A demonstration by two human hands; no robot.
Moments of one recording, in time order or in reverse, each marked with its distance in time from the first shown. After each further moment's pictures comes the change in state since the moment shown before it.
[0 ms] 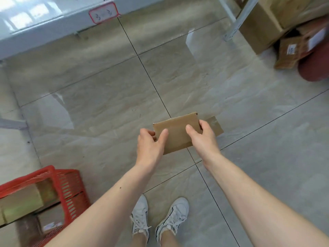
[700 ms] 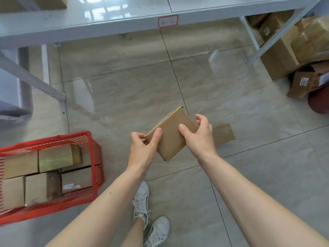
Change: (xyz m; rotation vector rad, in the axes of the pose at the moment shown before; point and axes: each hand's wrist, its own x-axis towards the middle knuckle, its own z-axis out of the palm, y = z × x) left_hand -0.101 -0.087 -0.126 -0.347 0.098 -0.058; right_hand -0.144 -0.019 0.072 -0.175 -0.056 -0.297
